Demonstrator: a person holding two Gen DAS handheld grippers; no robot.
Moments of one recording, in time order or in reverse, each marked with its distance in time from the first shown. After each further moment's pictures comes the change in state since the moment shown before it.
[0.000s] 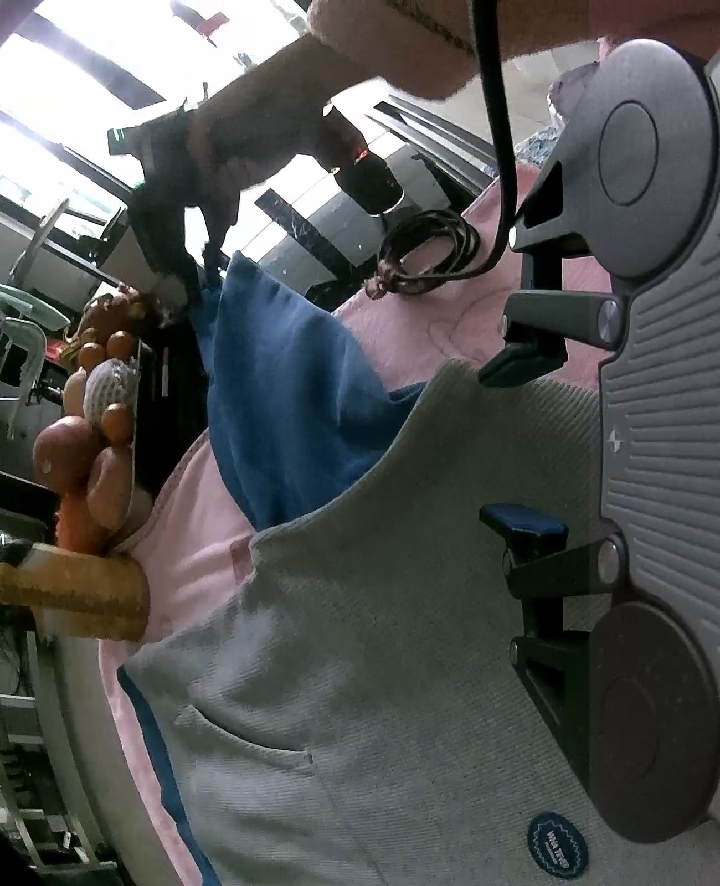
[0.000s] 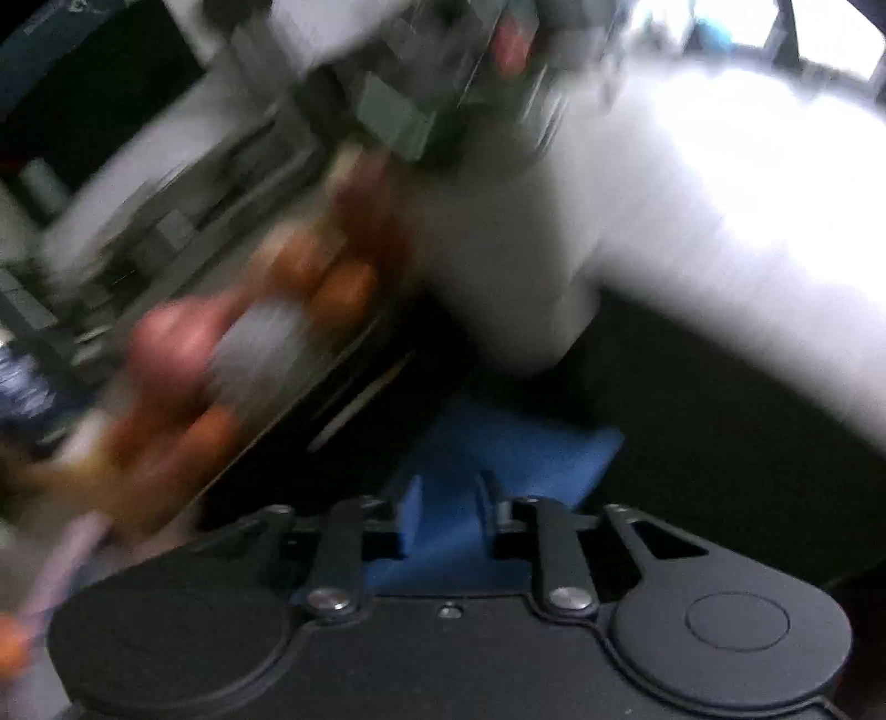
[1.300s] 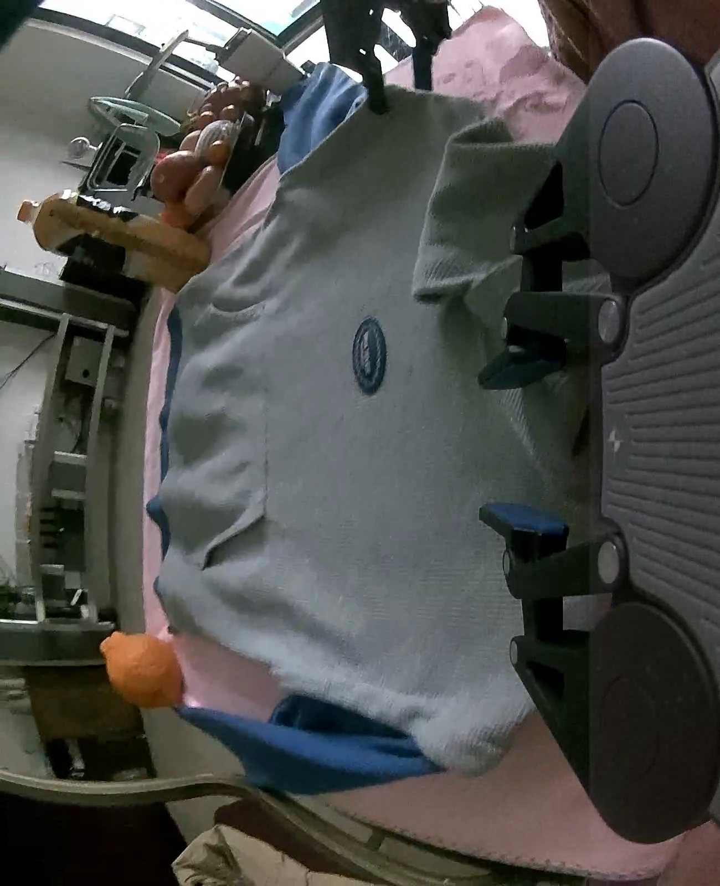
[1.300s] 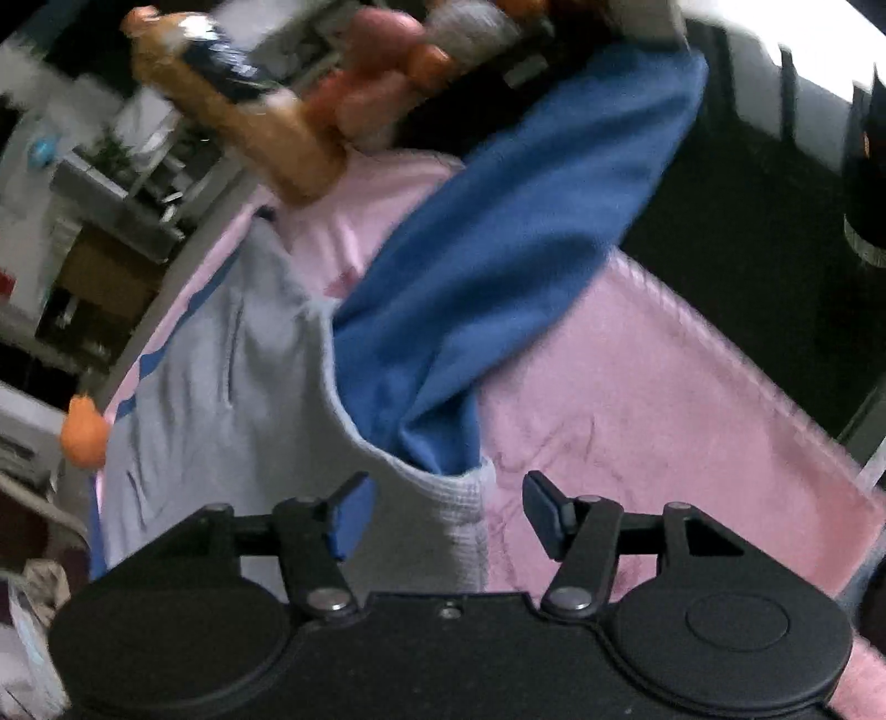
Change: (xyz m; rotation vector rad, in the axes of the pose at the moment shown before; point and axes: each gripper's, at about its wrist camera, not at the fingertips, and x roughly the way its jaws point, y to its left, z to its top) left arm -0.140 0.139 -0.149 -0.253 -0.203 0.381; right arm -0.078 0.083 -0.238 -0.008 0.214 0.034
